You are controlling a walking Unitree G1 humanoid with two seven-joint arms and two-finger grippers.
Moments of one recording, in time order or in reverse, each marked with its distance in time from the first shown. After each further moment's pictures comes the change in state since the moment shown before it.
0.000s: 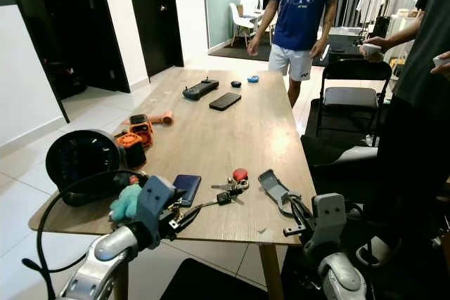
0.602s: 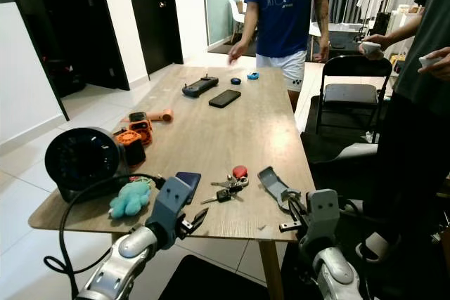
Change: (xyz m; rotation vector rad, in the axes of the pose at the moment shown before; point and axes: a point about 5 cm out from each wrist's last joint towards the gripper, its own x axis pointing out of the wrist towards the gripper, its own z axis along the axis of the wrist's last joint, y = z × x) left arm 0.026 -0.019 -0.015 -0.058 0.127 0.117; right arm 0.009 0.006 -0.001 -0.006 0.033 -0.020
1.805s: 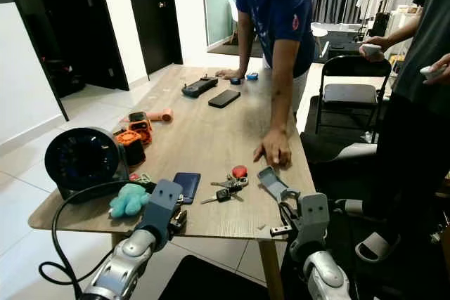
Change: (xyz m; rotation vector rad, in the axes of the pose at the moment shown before) left arm -0.002 0.024 -0.021 0.002 0.208 0.249; right arm 0.001 0.015 -0.008 0.034 0.024 0.016
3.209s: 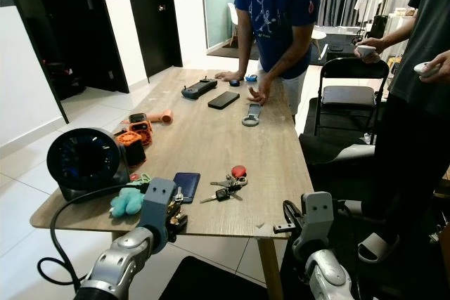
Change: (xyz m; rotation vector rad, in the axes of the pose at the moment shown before) left arm 0.000 0.000 0.001 -0.205 0.103 -0.058; right arm 0.001 -0.005 0.002 0.024 -0.005 -0.030
